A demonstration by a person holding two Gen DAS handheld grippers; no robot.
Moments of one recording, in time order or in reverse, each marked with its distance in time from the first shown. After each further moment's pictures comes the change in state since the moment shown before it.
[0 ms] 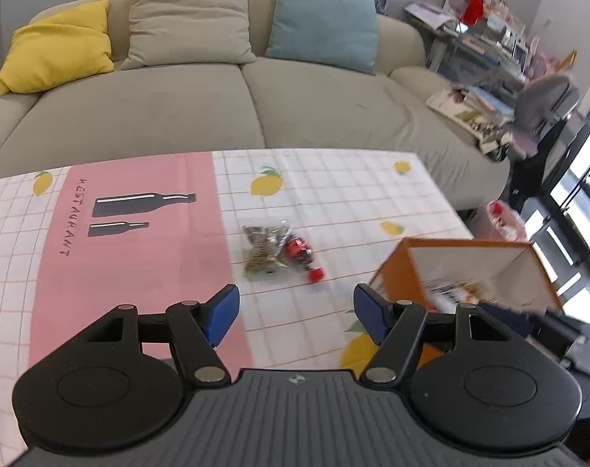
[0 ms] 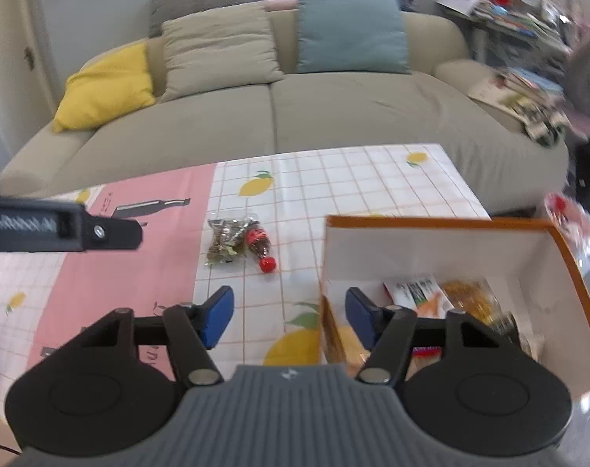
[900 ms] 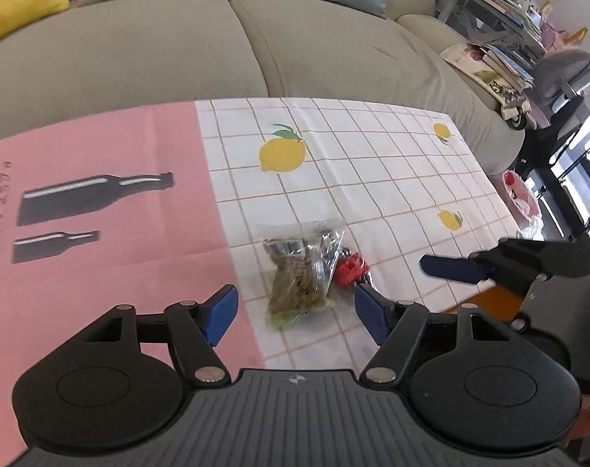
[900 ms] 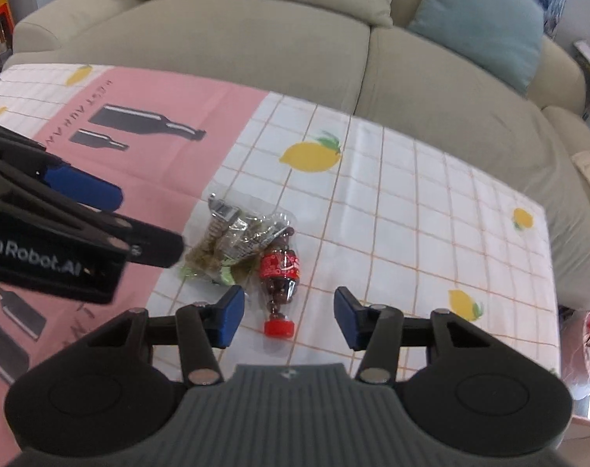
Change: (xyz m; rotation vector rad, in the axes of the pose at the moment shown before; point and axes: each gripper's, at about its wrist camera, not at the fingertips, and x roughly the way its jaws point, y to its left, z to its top) left arm 0.157 0.064 0.043 -0.009 0.183 -0.105; right arm 0.199 0.041 0.060 -0.394 0.226 0.048
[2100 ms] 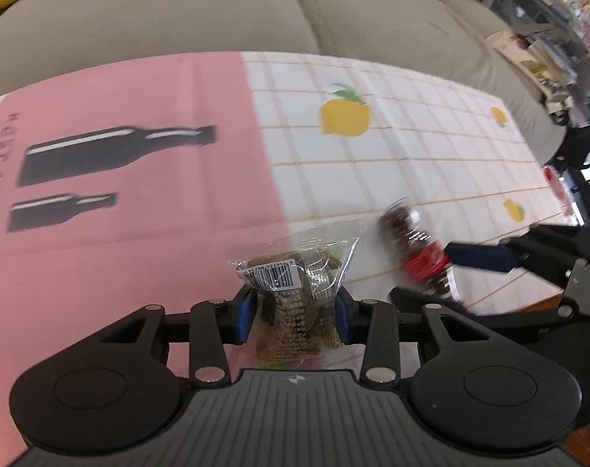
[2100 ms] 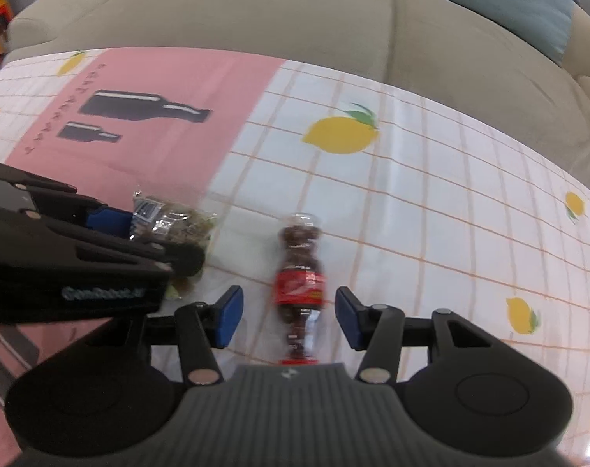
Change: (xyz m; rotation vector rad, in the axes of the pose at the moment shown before) left arm 0.033 0.040 -0.008 -0.064 0.084 0.101; right arm 0.053 0.003 0.017 0.014 0.078 0.099
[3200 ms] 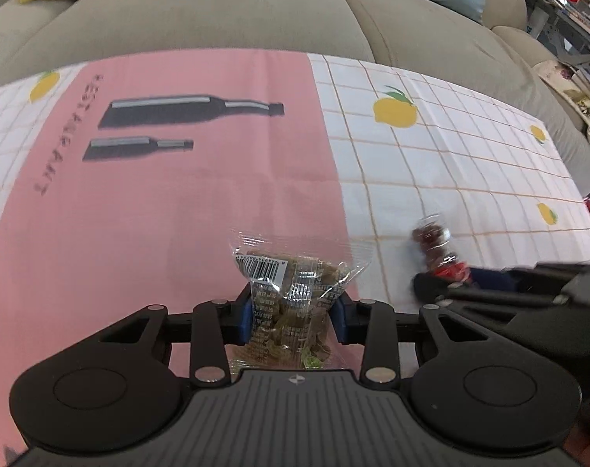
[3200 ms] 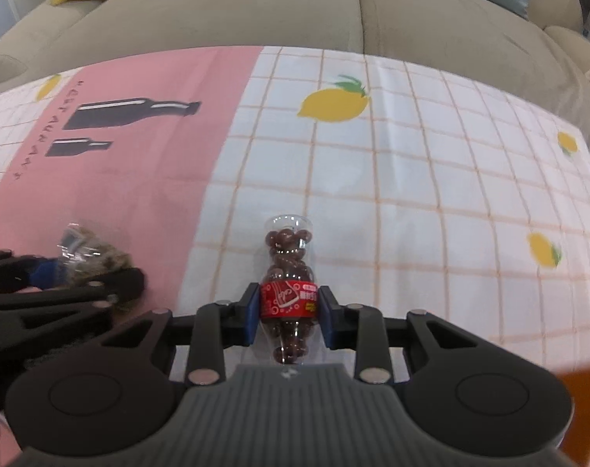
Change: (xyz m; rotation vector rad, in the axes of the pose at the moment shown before) left arm -0.024 -0.003 -0.051 -0.125 -0.095 0.123; right arm 0.003 0.017 -0.022 0.191 0.005 -0.022
